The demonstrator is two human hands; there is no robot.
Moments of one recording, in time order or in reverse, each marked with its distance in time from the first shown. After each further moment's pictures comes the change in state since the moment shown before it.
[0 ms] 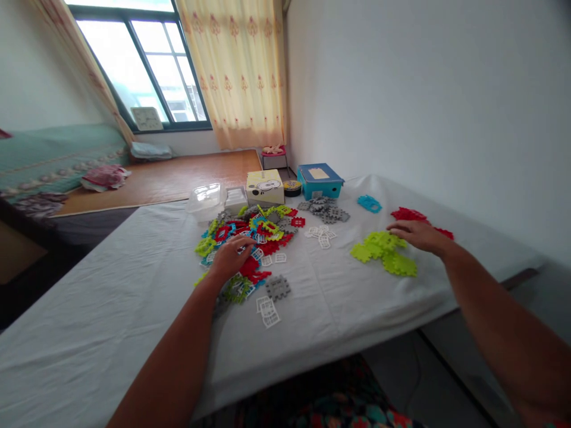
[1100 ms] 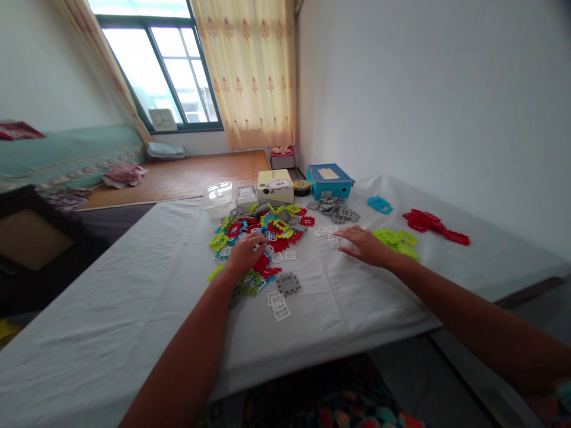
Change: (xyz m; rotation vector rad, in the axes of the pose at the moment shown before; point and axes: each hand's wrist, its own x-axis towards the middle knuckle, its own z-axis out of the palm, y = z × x) left_hand -0.001 0.012 0.003 0.062 -0.040 -0.018; right_hand 0.015 -0.140 0.083 -0.062 0.048 -0.579
